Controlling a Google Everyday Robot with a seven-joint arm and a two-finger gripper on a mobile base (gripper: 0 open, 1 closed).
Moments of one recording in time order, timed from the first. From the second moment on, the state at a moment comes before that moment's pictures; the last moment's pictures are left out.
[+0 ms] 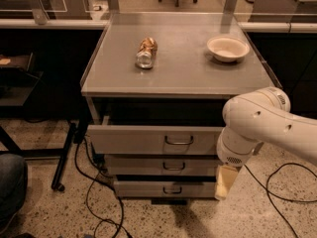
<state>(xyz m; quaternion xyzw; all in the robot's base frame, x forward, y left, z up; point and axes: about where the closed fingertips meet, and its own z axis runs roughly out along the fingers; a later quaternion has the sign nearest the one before) 0.470 -0.194 0.659 -0.61 0.79 -0.02 0.06</state>
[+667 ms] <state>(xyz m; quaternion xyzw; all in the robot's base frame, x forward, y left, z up) 0.470 -0.194 0.659 -0.61 0.79 -0.02 0.06</state>
